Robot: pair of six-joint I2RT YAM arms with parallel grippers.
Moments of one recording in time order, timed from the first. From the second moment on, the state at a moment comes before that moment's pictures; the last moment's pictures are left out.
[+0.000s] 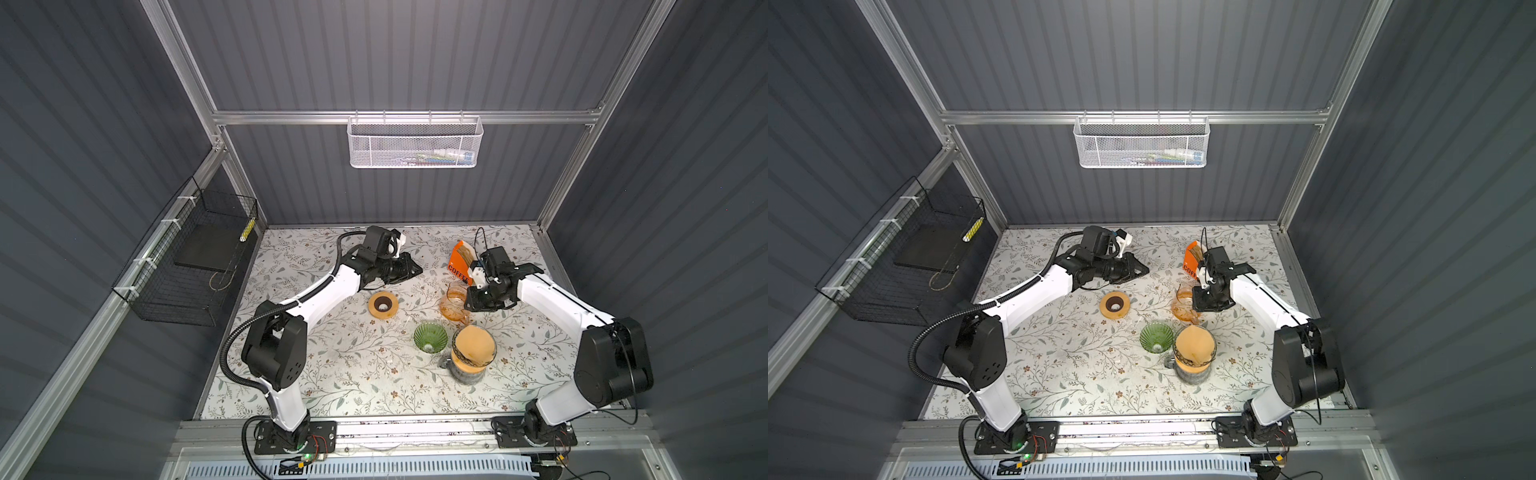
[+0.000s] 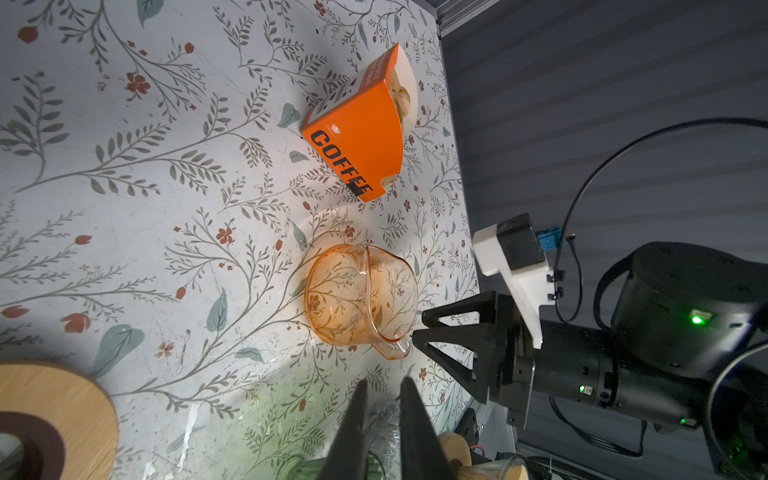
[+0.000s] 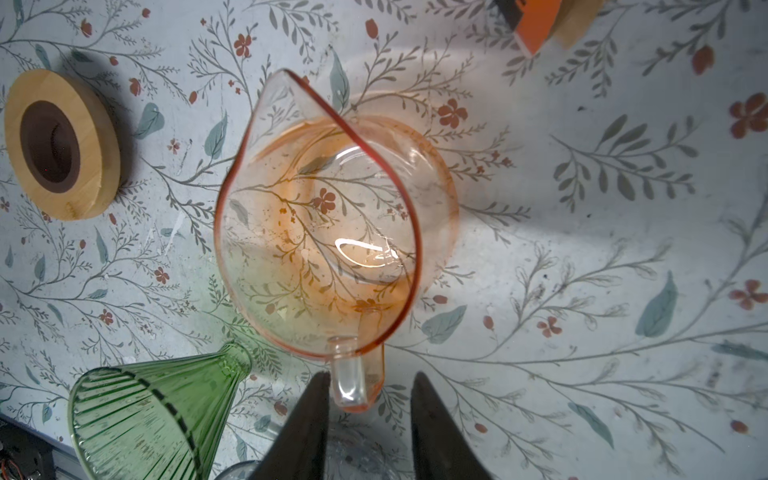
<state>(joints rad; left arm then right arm) -0.58 1.78 1.43 -0.32 0.54 -0.71 0.29 1.57 1.13 -0.81 -0.20 0.19</state>
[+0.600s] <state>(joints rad) -0.58 1.77 1.39 -0.32 0.54 -0.71 0.34 1.67 1.13 -0.81 -0.14 0.21</state>
